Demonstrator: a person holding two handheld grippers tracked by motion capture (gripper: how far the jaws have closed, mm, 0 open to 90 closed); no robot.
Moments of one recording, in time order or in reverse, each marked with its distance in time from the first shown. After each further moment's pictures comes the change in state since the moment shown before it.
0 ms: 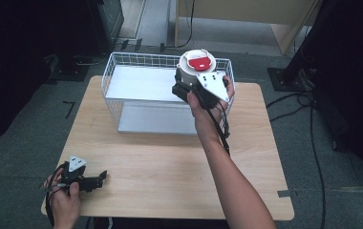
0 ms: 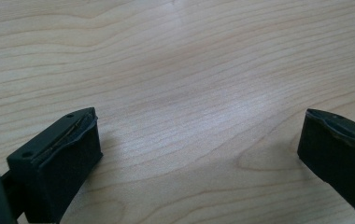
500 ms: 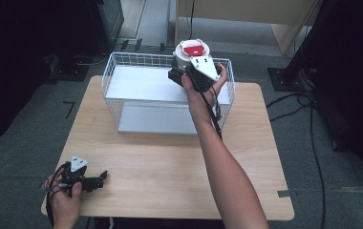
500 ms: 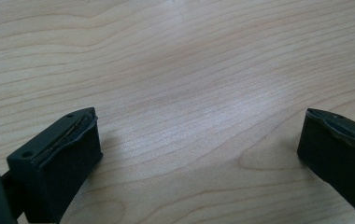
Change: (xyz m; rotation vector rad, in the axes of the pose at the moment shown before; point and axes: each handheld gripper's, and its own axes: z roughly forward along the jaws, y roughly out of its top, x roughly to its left) left arm -0.002 0.000 0.001 0.011 0.018 0.015; right arm 0.002 -0.001 0.055 0.043 -0.034 -0.016
